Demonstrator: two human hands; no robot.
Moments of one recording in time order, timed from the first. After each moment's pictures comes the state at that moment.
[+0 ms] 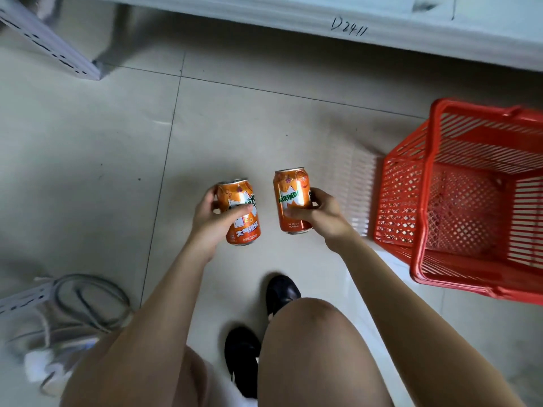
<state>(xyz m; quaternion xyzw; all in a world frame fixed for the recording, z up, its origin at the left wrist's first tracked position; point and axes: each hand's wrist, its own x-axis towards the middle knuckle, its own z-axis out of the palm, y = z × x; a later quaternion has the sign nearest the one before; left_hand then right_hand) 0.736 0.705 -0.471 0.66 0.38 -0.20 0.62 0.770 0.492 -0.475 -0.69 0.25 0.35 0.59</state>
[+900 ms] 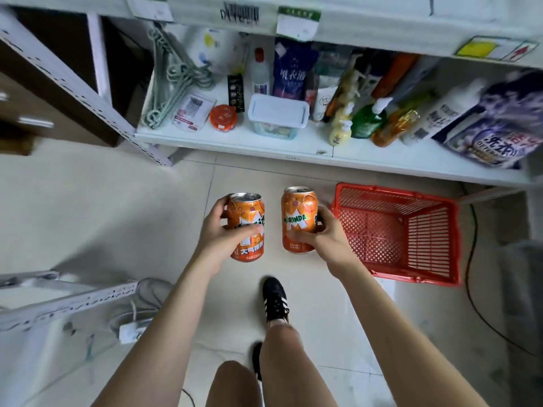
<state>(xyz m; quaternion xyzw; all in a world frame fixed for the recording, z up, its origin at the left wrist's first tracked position) 0.722 0.673 -0.030 0.72 0.29 -0.16 0.61 0.737 0.463 -0.052 -0.71 0.21 0.26 0.63</state>
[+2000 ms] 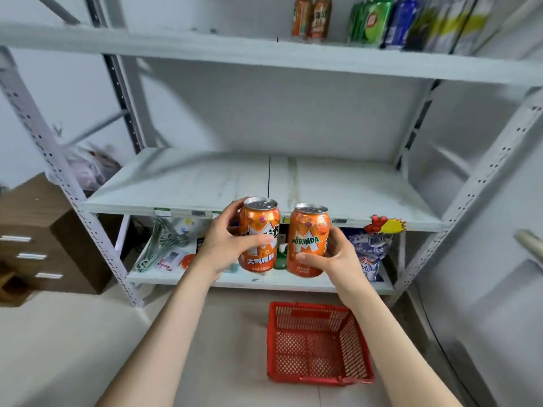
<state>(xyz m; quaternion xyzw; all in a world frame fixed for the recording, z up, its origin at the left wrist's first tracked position) 0.612 0.496 0.360 0.73 -0.04 0.00 0.68 0.590 0.276 0.338 -0.73 0.01 -0.01 0.68</state>
